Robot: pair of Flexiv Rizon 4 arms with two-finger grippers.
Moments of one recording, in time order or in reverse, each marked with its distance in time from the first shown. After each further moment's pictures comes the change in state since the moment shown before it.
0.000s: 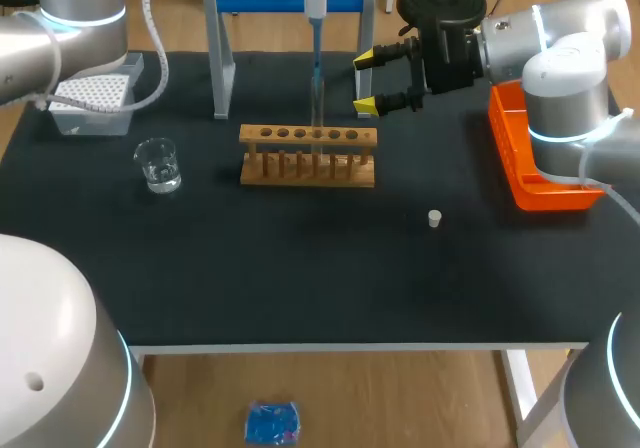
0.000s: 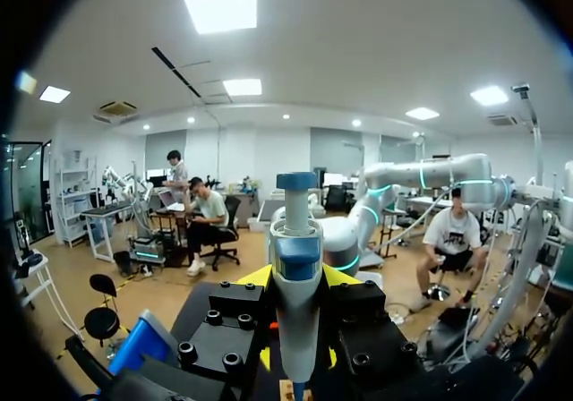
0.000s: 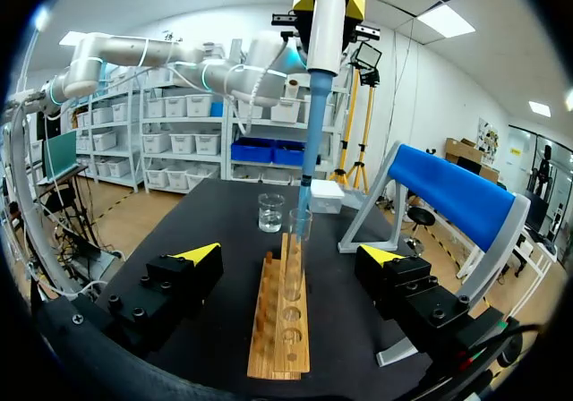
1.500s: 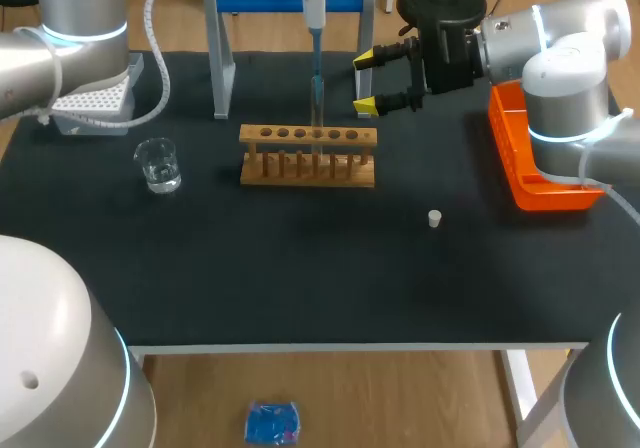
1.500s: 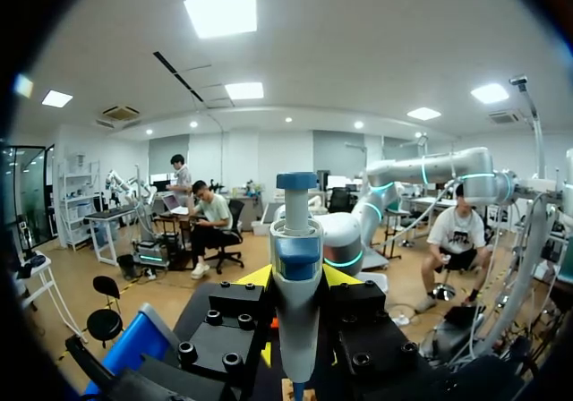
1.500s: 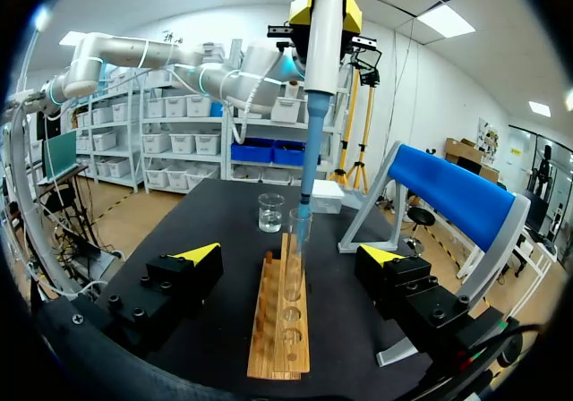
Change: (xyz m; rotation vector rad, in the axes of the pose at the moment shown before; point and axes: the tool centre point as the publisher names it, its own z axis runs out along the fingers) left arm 0.002 0.015 0.000 0.020 -0.020 0.016; right arm 0.000 0.000 0.000 0.000 0.000 0.000
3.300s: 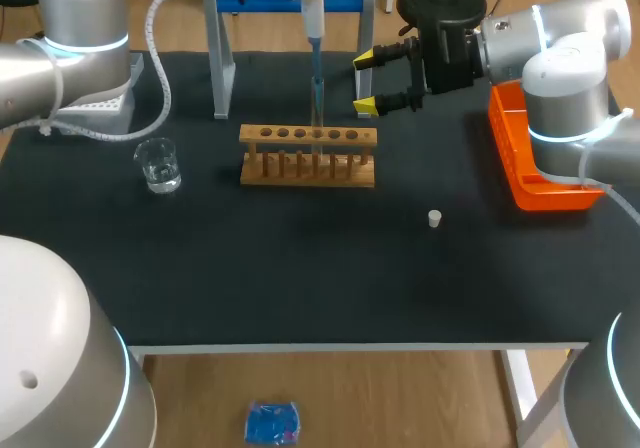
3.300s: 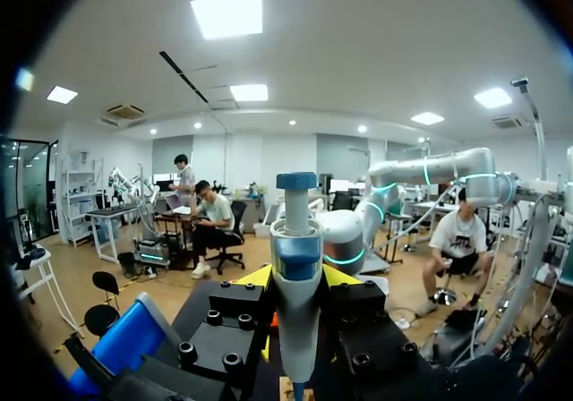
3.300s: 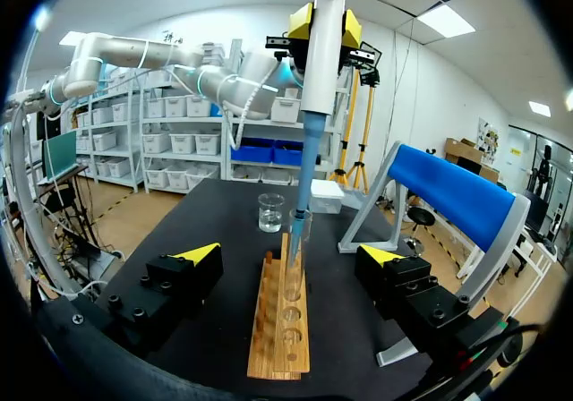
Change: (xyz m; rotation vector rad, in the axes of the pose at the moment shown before) left arm 0.000 0.015 -0.002 0.020 -0.013 -0.020; right arm 0.000 0.000 0.000 0.000 0.000 0.000
